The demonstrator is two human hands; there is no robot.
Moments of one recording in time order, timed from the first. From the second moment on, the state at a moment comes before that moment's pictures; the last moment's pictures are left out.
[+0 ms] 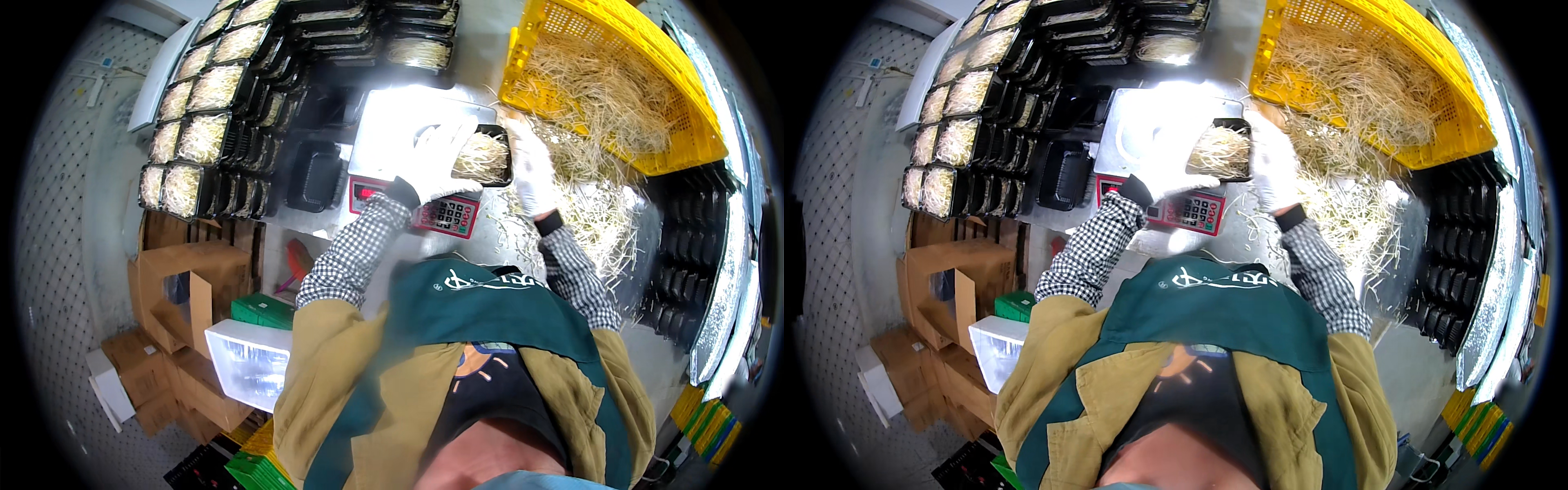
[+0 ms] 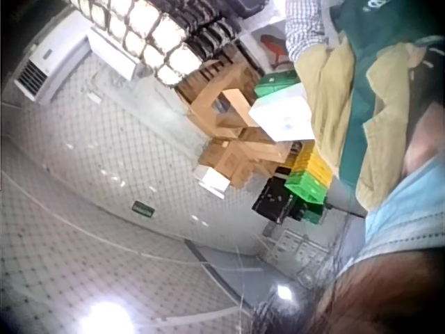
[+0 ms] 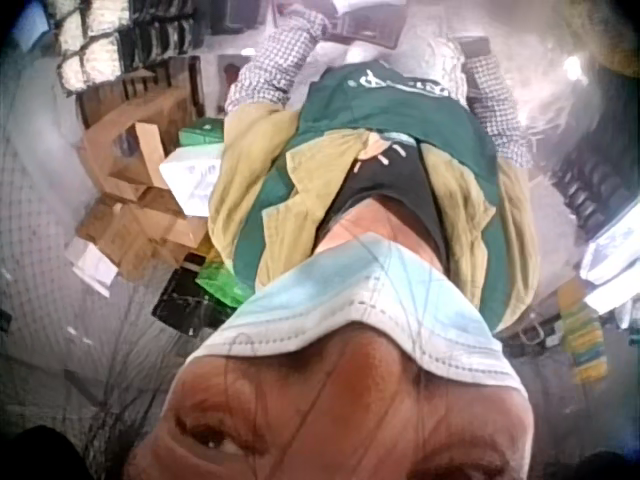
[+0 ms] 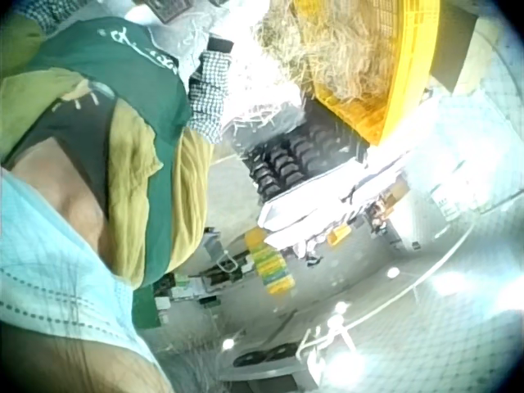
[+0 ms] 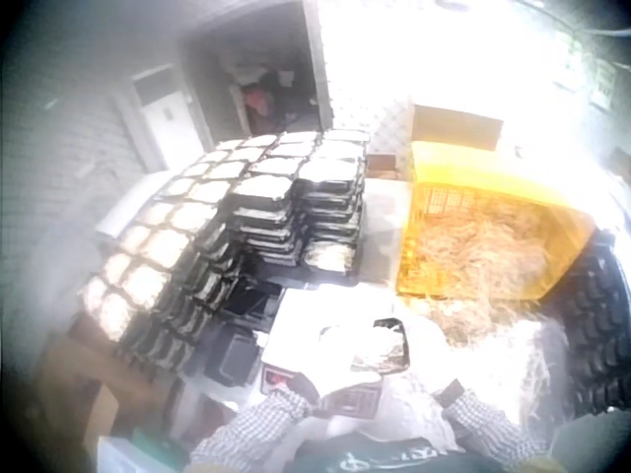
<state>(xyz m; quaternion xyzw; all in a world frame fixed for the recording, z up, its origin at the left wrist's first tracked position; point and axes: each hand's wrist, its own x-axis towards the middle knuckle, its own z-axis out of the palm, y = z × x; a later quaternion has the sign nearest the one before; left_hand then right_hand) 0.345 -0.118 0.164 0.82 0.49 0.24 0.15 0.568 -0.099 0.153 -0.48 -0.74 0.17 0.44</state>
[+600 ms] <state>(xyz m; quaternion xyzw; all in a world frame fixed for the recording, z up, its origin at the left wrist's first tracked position) 0.155 -0.067 0.111 0.50 0.78 0.37 0.09 0.768 -0.252 0.027 -0.80 -0.42 0.18 0.38</state>
